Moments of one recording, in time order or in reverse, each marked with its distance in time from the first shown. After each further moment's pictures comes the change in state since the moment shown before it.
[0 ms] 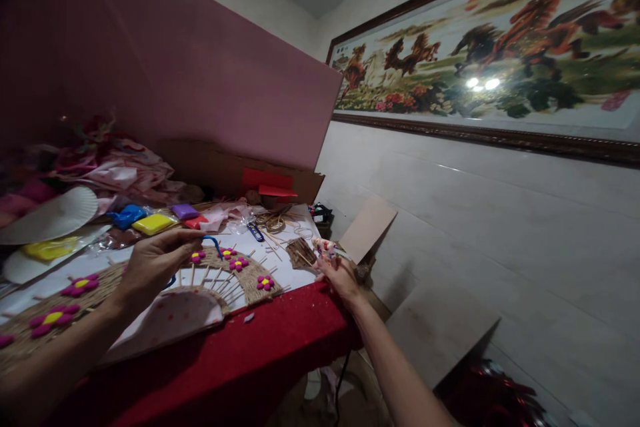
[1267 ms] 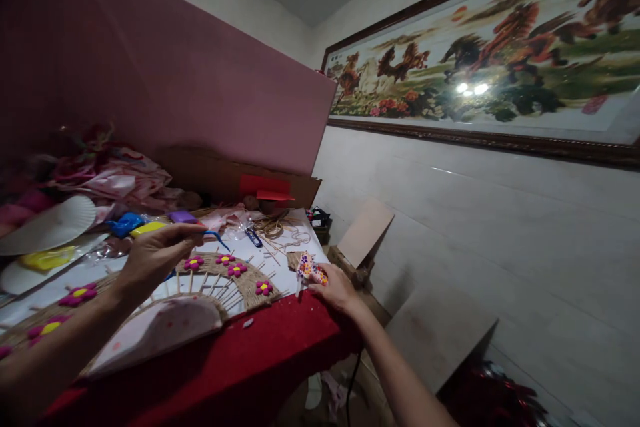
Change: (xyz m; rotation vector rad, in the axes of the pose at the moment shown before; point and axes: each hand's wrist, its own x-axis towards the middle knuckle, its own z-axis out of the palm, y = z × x) left_hand 0.010 0.030 0.002 -0.018 -0.006 0.052; right_hand 0.000 0.003 -0.005 -0.692 -0.105 -0.151
